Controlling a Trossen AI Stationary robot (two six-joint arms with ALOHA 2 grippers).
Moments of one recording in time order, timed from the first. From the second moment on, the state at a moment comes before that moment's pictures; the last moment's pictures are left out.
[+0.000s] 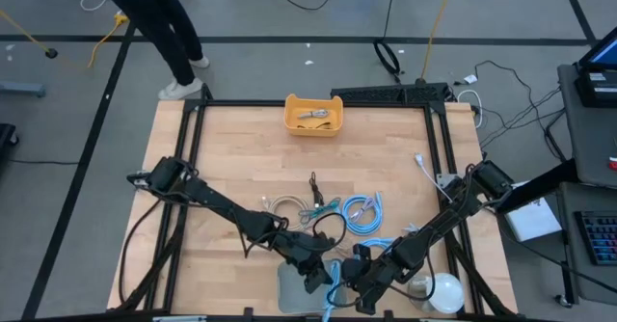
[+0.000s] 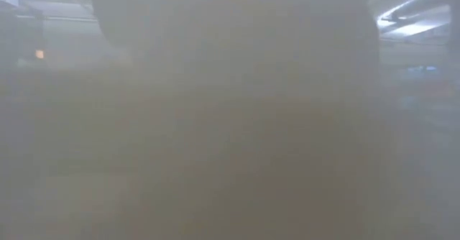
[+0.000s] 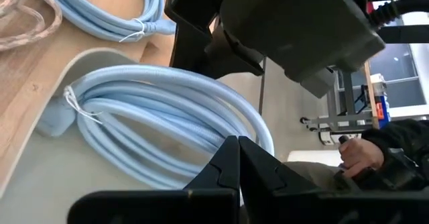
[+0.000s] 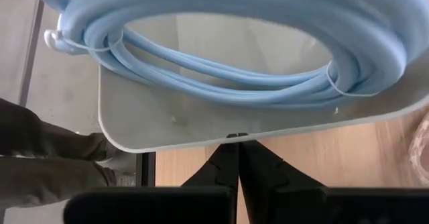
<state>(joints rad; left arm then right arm) -0.43 1.98 1.33 0.19 0.20 -1.07 0.70 1.82 1.13 -0.19 0.13 0.81</state>
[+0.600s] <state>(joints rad) -0.42 2.00 1.33 0.19 0.21 -1.07 0.68 1.82 1.13 -0.16 0.13 0.80</state>
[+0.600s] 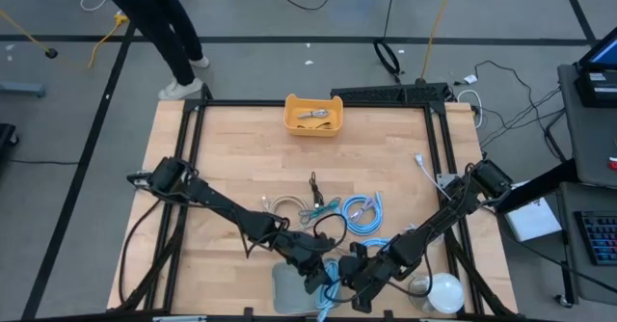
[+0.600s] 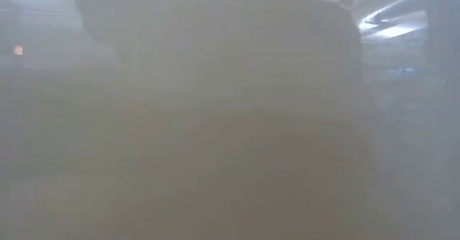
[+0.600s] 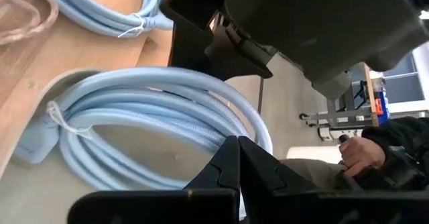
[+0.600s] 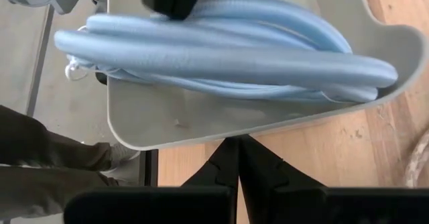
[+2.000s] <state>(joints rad) -0.35 1.62 1.33 -0.93 -0.15 -0.49 0.63 1.44 1.19 -0.42 0.29 0.55</state>
